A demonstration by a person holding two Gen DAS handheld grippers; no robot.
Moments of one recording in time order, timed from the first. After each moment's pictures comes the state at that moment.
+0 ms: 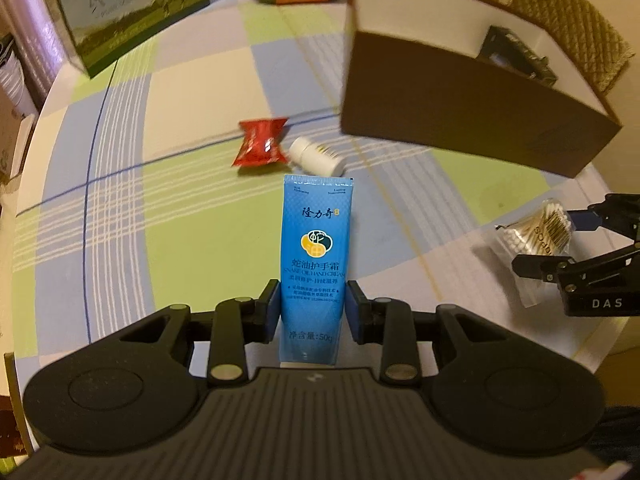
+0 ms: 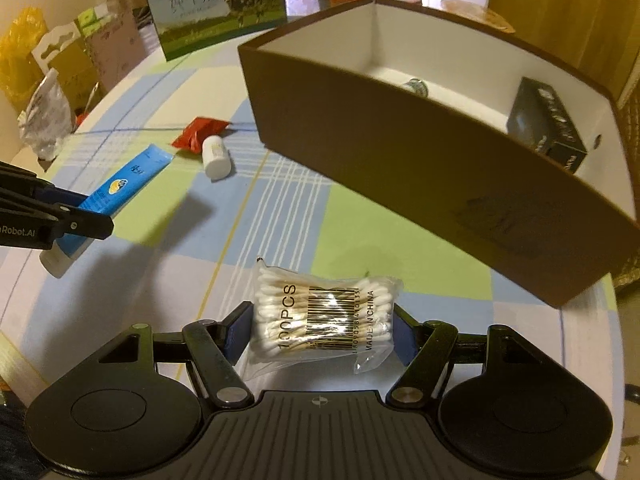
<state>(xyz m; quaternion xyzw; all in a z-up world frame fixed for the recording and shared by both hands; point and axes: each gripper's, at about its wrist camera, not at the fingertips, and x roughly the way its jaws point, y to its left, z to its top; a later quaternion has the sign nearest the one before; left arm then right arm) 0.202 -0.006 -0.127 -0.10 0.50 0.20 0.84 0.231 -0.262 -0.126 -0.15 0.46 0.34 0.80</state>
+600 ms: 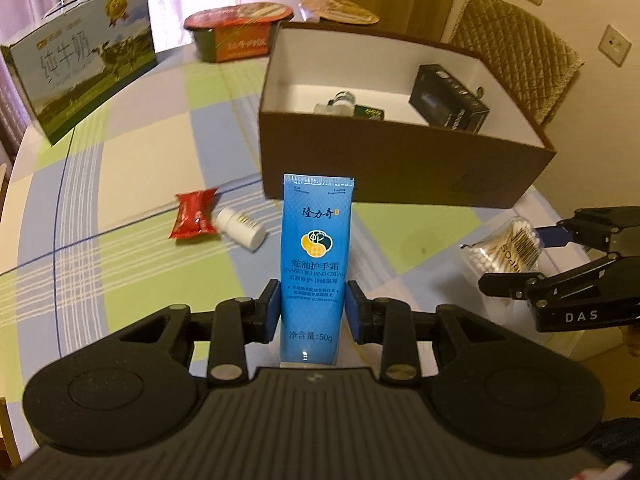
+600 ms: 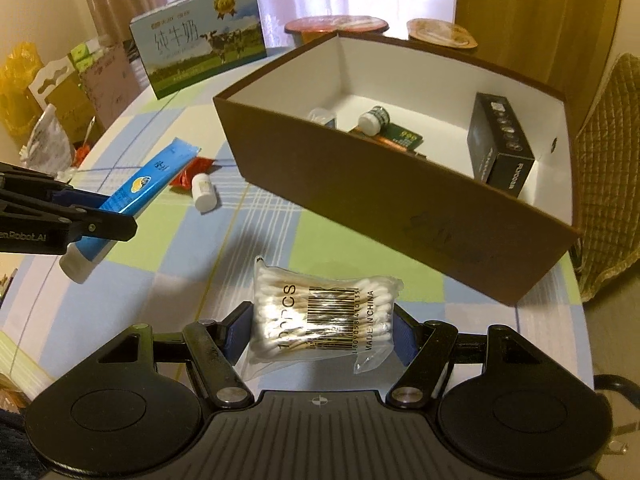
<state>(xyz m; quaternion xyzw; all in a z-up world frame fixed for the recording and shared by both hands) 0.233 -0.050 -0.087 -0.07 0.46 0.14 0.87 0.236 -0.299 -0.091 -0.12 0.45 0.34 0.82</state>
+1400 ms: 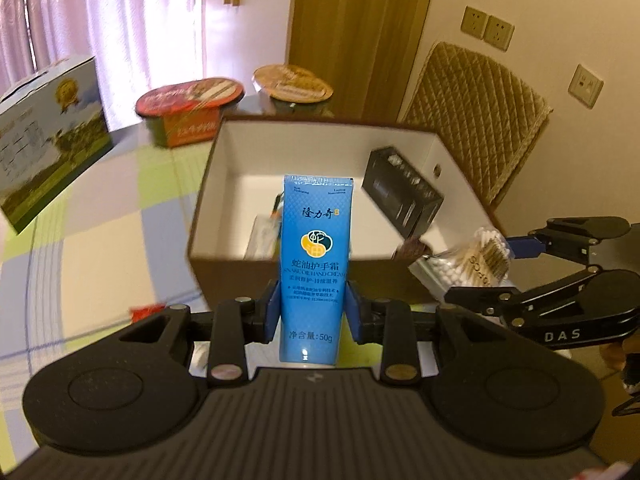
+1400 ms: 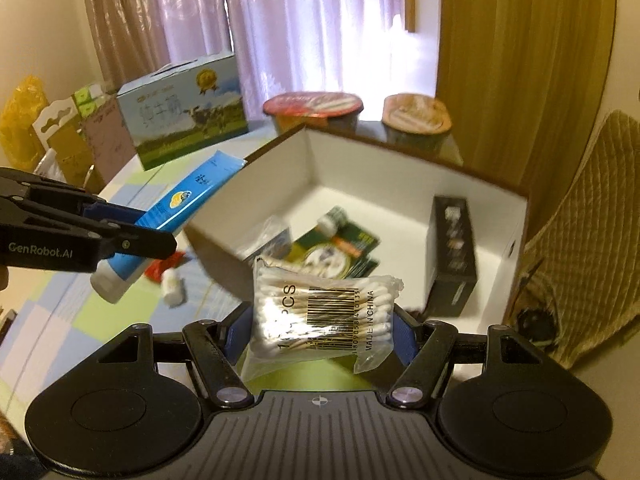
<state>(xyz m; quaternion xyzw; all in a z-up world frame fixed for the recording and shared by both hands) 0.315 -0.074 -0.037 -0.06 0.40 0.10 0.91 0.319 -0.316 -0.033 -0.12 0.37 0.36 0.85</state>
